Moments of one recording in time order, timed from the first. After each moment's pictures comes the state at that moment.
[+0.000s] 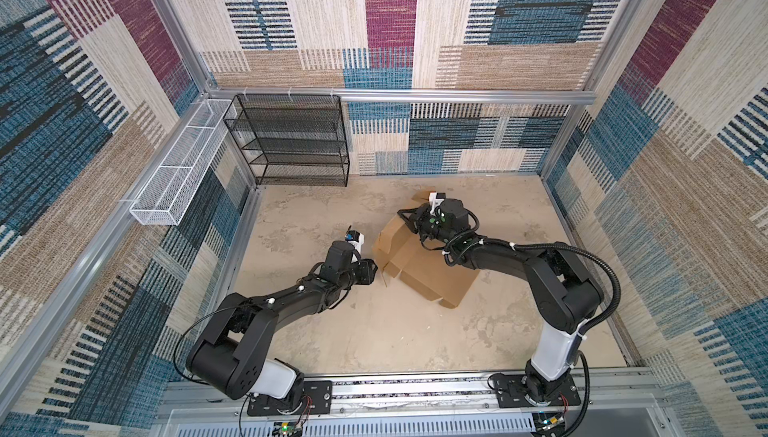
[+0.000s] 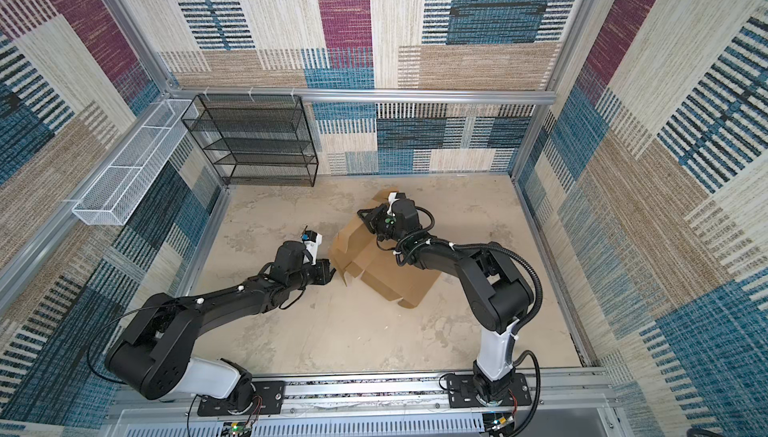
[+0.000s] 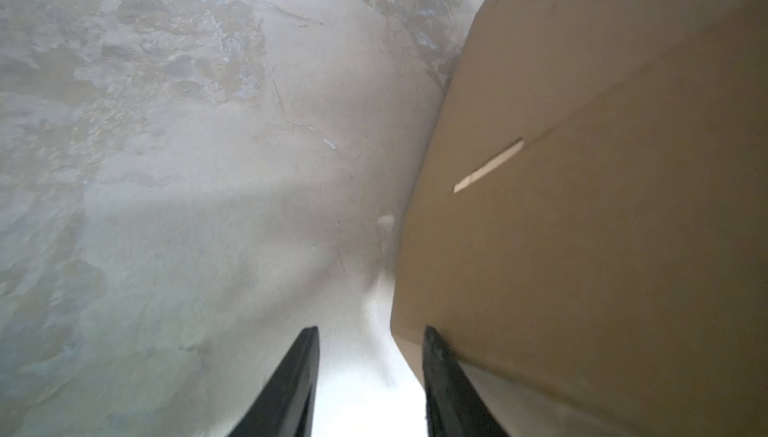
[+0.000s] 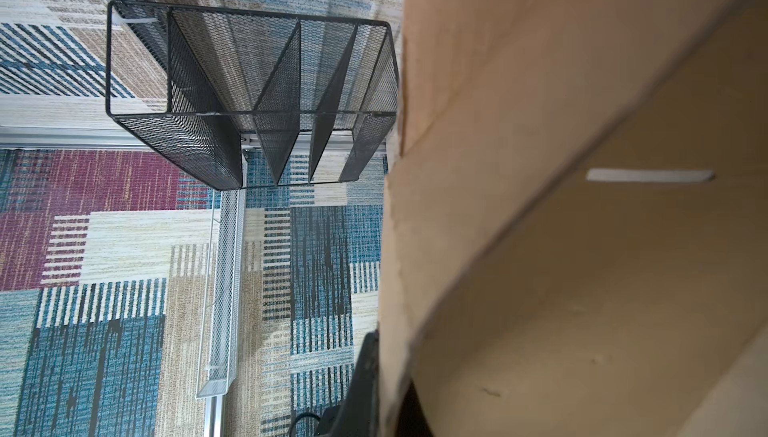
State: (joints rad) left arm -0.48 1.46 0.60 0.19 0.16 -0.42; right arm 0.53 1.83 1.07 0.55 -0.33 1.39
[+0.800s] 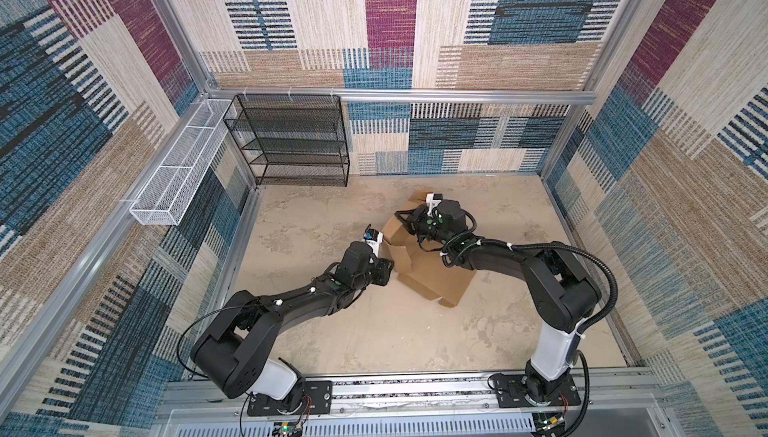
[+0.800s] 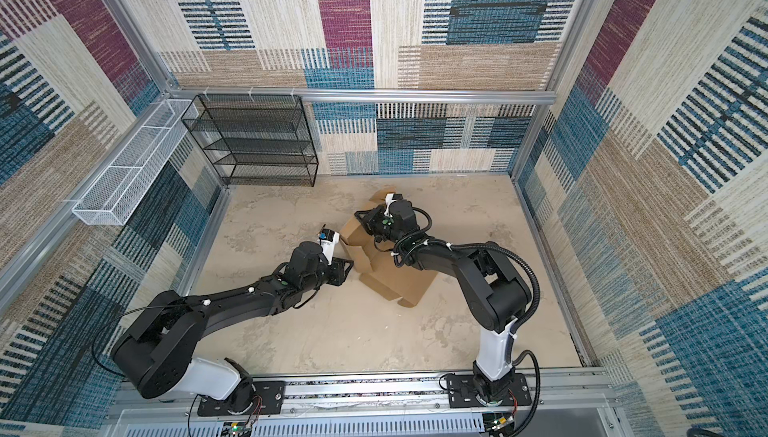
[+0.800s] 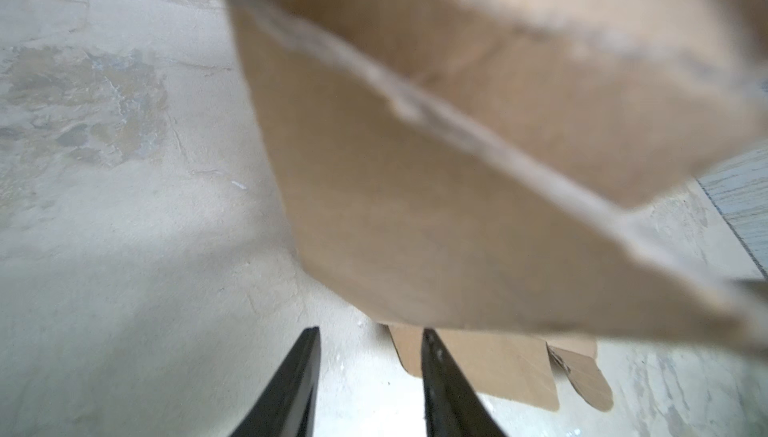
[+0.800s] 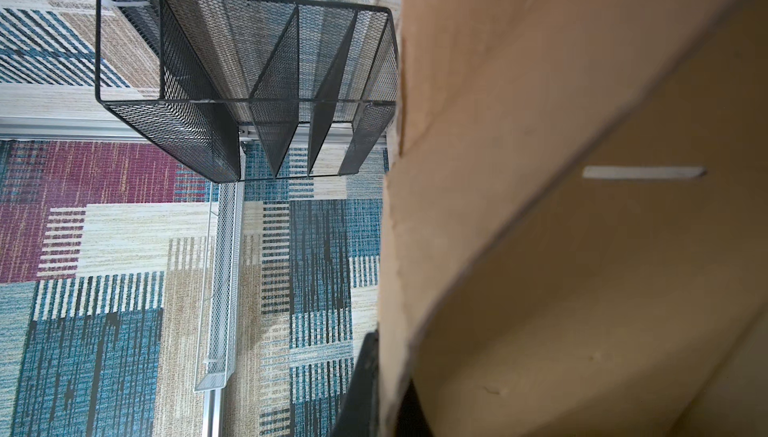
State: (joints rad) left arm -0.63 1.48 0.66 0.23 0.06 -0.39; right arm 0.55 1.85 1.07 0.56 -0.33 1.39
